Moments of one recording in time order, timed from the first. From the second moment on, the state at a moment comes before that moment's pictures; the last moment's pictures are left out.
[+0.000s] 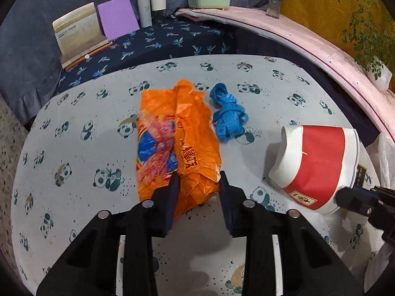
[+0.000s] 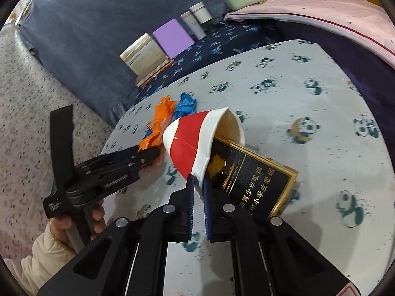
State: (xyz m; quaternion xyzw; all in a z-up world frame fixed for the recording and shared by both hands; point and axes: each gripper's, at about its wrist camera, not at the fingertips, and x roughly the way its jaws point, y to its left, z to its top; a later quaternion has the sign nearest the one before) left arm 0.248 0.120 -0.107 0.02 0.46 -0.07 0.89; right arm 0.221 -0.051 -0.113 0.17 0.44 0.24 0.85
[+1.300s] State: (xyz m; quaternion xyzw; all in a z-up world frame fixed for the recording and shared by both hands) left arm 0.135 0.075 -0.061 -0.02 0.44 -0.11 0.89; right arm 0.140 -0.072 -0.125 0.02 0.44 0.09 0.89
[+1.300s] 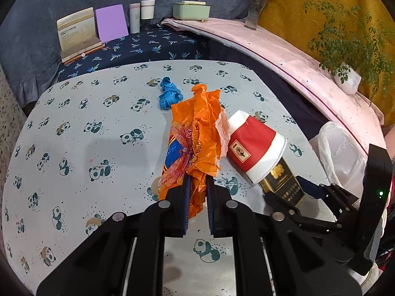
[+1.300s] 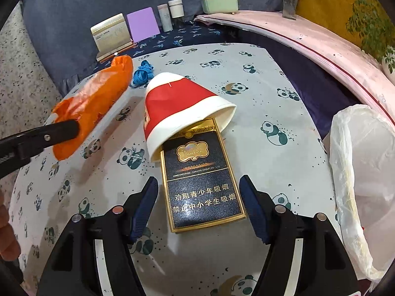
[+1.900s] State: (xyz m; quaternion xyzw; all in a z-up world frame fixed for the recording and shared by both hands) left arm 0.103 0.012 -0.031 0.01 0.41 -0.17 0.90; right arm 0.063 -0.126 -0.059 0.08 0.38 0.05 0.92
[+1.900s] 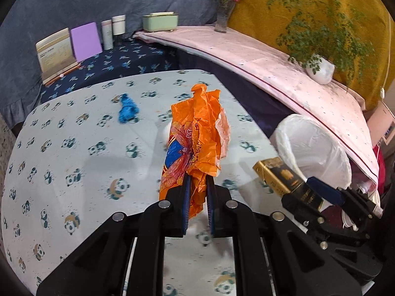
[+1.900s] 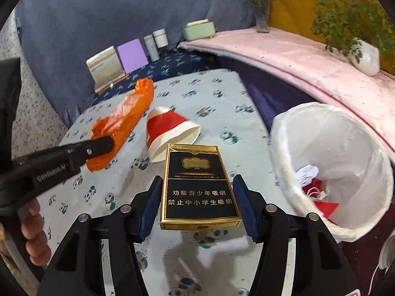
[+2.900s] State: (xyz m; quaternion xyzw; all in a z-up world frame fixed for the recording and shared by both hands) left arm 0.086 -0.173 -0.020 0.09 0.39 -0.30 0.86; right arm 0.016 -0.289 -0.030 0.16 0.32 -0.11 0.93
